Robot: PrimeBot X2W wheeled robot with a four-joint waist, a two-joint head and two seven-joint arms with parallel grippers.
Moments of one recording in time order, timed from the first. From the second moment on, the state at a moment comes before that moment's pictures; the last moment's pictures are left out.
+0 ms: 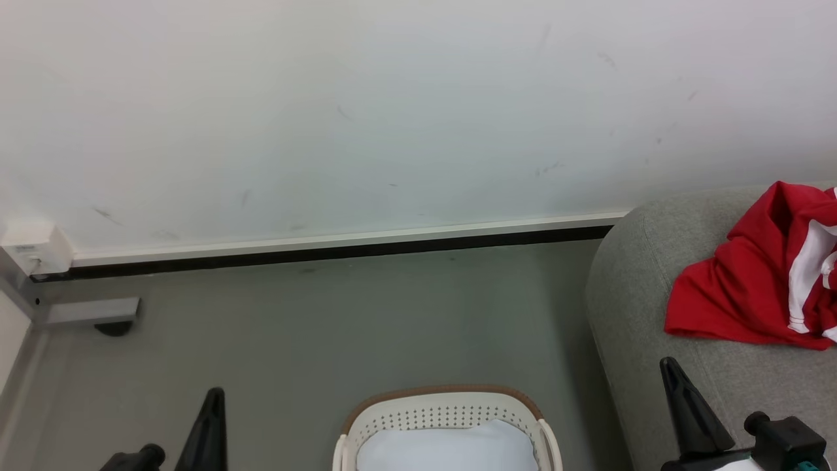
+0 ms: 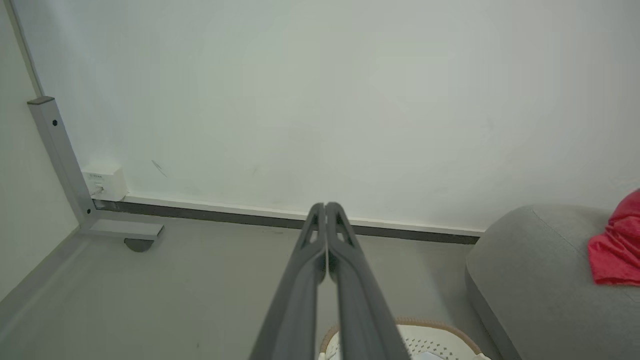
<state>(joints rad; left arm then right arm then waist) 0.03 0.04 0.06 0.18 -0.18 -0.10 -0.25 -0.06 -0.15 0.19 0.24 0.37 0.13 -0.25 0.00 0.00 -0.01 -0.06</state>
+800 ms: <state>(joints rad) 0.00 0.04 0.07 0.20 -0.61 -0.11 -0.14 -0.06 -0.13 0.12 0.24 0.76 0.13 -0.15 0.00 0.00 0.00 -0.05</state>
